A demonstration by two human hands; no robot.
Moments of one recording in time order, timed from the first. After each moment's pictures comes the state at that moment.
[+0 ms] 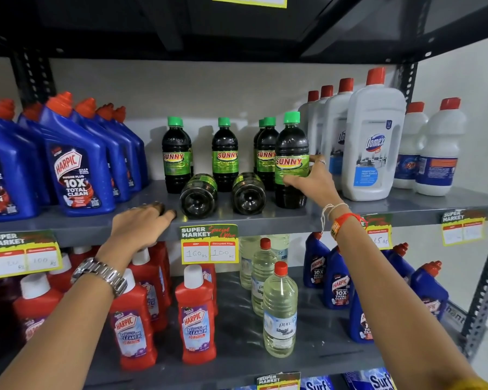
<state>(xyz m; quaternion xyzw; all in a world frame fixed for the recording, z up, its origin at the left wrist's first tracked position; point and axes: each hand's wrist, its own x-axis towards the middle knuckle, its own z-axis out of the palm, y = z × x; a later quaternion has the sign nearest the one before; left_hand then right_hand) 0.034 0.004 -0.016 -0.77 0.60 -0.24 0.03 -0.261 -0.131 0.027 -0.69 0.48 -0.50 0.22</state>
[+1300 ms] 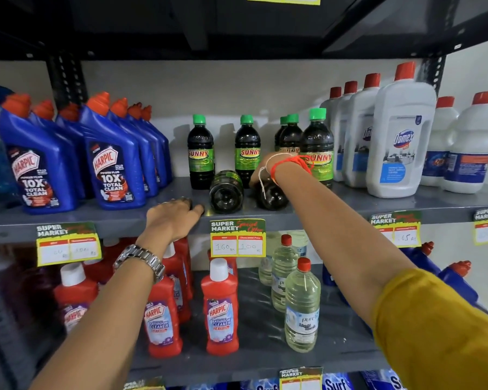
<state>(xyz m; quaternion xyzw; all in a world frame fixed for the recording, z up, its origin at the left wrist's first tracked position) 0.042 -0.010 -0.017 -0.80 0.56 -0.13 -0.15 -0.142 -0.093 0.070 -0.82 0.54 -0.16 0.05</state>
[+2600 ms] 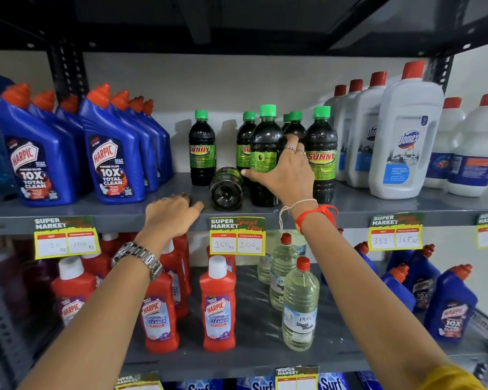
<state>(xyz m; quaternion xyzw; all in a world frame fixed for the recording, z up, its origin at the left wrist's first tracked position) 0.053 -0.017 -0.028 -0.76 0.59 -0.25 -0.06 -0.160 -0.088 0.030 -0.72 0.47 -0.51 -0.02</state>
